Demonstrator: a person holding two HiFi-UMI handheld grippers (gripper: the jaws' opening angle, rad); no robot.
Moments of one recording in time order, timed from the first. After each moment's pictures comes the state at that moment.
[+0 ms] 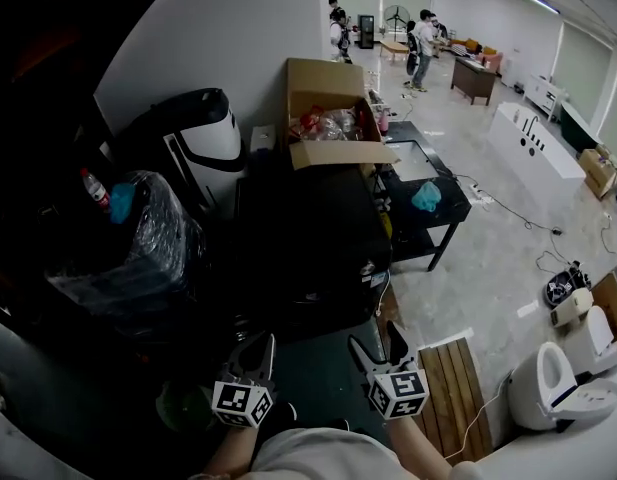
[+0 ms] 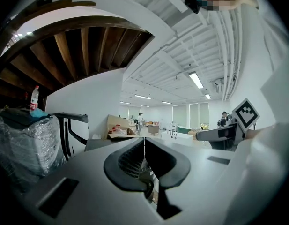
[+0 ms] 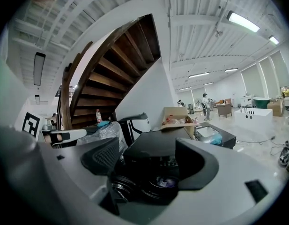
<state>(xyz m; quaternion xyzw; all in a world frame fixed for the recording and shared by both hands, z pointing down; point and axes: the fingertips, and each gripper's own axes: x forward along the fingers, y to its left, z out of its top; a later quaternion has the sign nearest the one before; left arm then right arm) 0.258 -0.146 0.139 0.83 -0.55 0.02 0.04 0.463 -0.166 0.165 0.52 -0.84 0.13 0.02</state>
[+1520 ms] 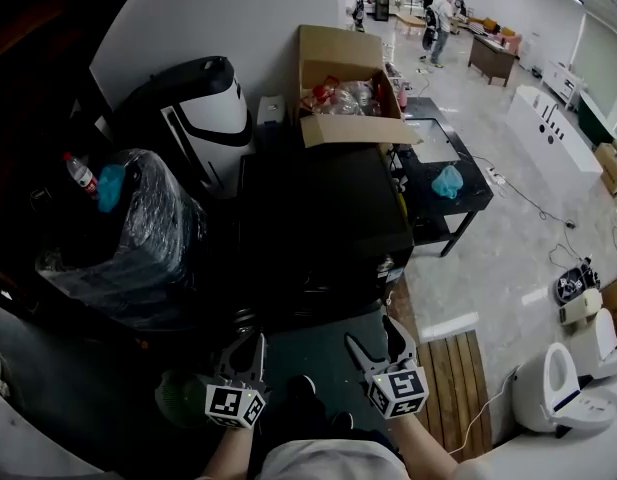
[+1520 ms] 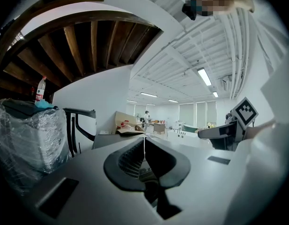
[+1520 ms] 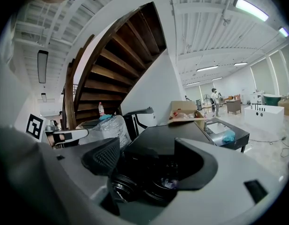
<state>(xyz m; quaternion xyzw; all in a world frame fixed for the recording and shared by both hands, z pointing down) 0.204 -0.204 0.197 0.81 -0.58 0.02 0.05 0.417 -0.238 0.220 0.48 -0.87 0.14 0.04</state>
